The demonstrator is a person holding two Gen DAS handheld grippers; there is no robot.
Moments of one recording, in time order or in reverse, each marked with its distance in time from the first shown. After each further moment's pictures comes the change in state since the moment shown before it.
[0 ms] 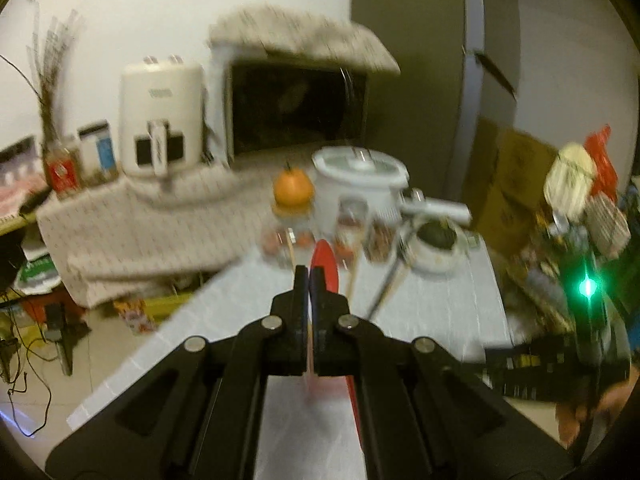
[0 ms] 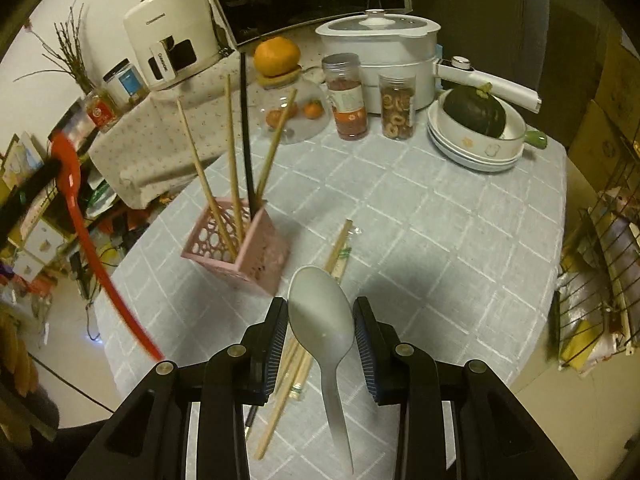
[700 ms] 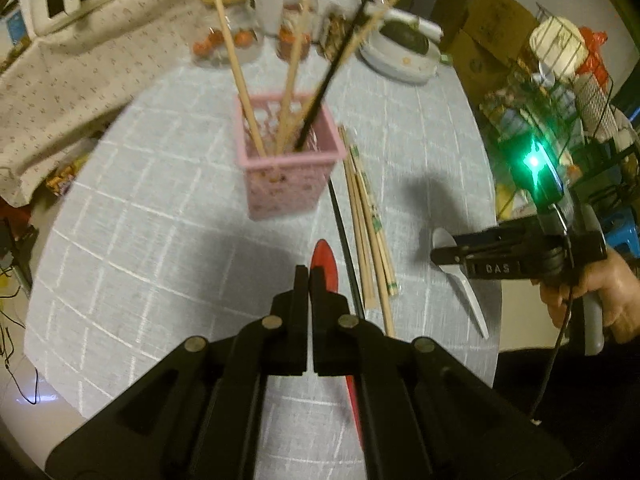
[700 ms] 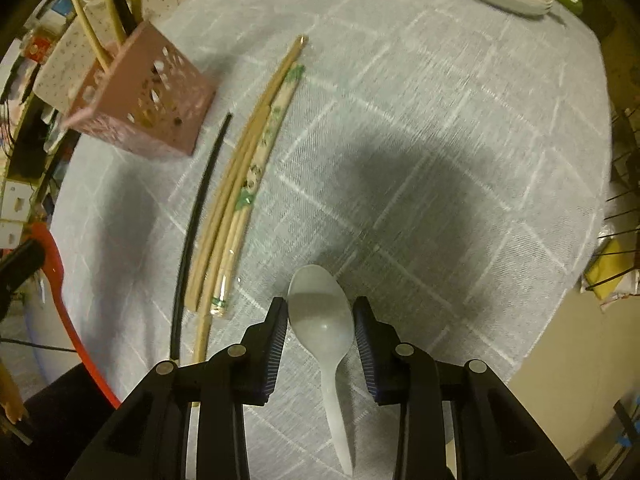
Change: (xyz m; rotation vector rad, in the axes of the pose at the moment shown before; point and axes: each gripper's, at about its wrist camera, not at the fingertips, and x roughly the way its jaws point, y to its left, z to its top) left arm 0.046 -0.010 -0.094 0.056 0.666 -0.207; right arm 0.090 -0.043 -0.053 0.060 0.408 -0.025
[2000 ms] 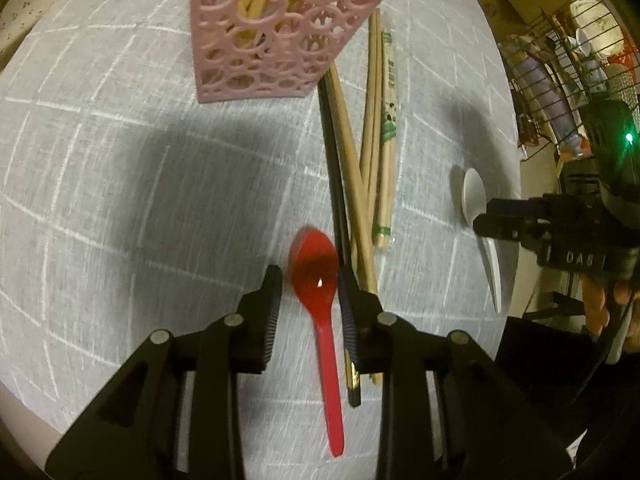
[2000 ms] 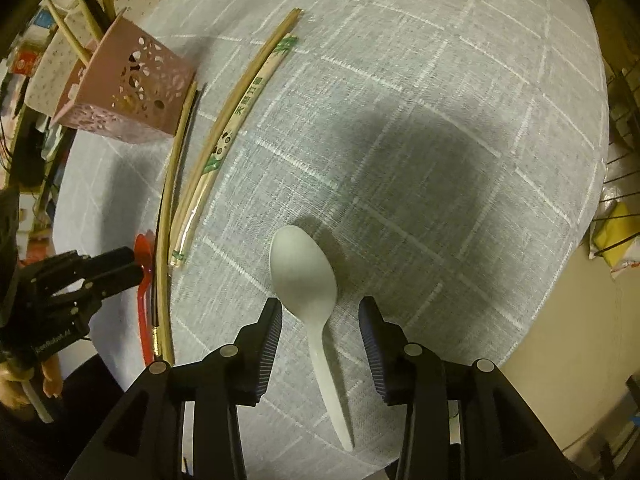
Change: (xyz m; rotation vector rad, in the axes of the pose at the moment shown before) left arm 0.101 0.020 -0.024 -0.078 0.363 -0.146; right arm 0.010 -0.032 -0.029 0.049 0.117 0.023
